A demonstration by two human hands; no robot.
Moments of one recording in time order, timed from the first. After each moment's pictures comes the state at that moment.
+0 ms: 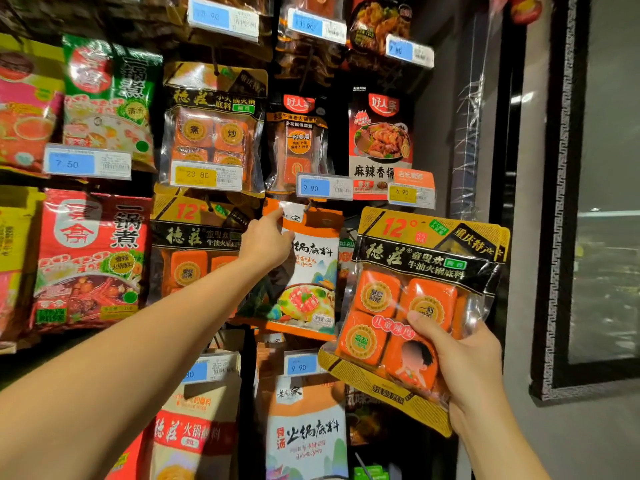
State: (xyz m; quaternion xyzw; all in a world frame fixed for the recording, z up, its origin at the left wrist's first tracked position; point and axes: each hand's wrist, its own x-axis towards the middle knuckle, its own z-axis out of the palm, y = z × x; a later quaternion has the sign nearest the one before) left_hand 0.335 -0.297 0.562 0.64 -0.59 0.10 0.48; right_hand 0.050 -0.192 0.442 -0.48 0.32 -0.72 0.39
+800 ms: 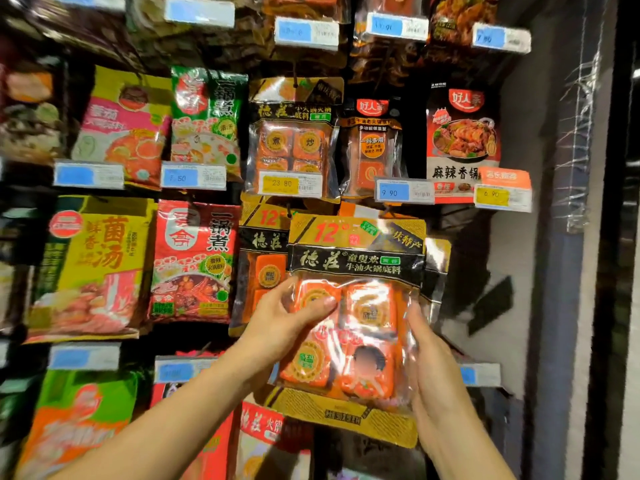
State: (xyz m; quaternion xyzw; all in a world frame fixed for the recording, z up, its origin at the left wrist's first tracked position) left_hand 0.372 -0.144 0.463 0.43 -0.56 -0.28 0.65; right_hand 0.182 -0.189 0.436 -0.47 0.22 -0.58 0.63
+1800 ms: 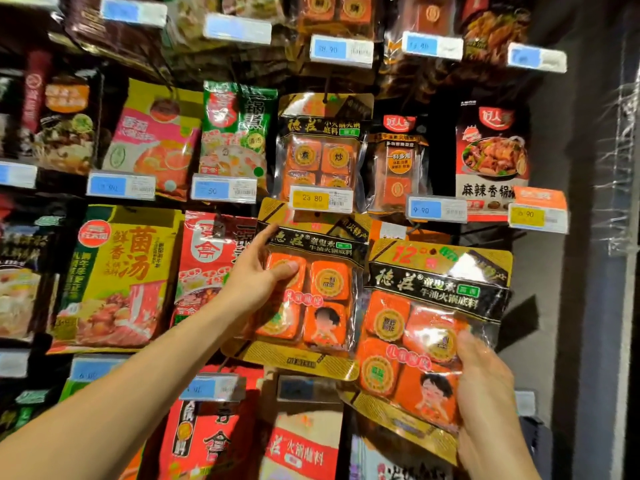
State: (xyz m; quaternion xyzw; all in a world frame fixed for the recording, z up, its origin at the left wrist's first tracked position) left_hand 0.463 -0.158 0.522 0.47 -0.55 -0.10 0.68; right_hand 0.188 -0.202 0.443 -0.44 0.33 -0.69 0.47
